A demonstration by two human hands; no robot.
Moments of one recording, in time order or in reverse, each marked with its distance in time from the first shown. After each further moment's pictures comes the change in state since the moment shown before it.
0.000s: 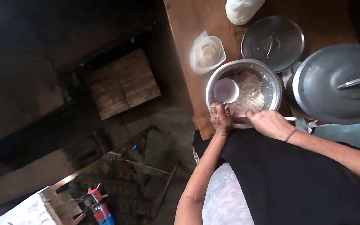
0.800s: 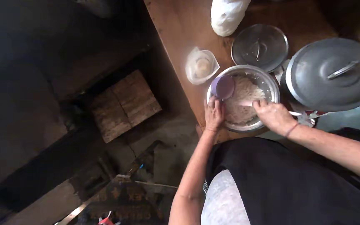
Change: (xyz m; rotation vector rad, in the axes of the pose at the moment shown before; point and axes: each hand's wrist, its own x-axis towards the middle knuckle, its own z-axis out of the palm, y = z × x) left_hand 0.065 -0.042 -0.020 -0.092 -0.557 0.216; right_hand 0.008 0.006 0.016 -0.030 0.279 0.231
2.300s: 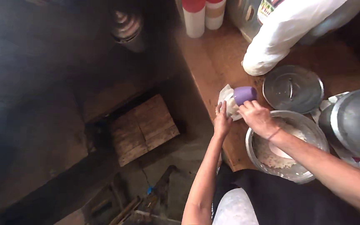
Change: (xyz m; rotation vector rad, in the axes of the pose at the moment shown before) left_hand 0.156 -0.083 -0.093 -0.273 -0.351 -0.459; right_hand 0.177 -0.106 -0.090 0.293 0.584 -0.104
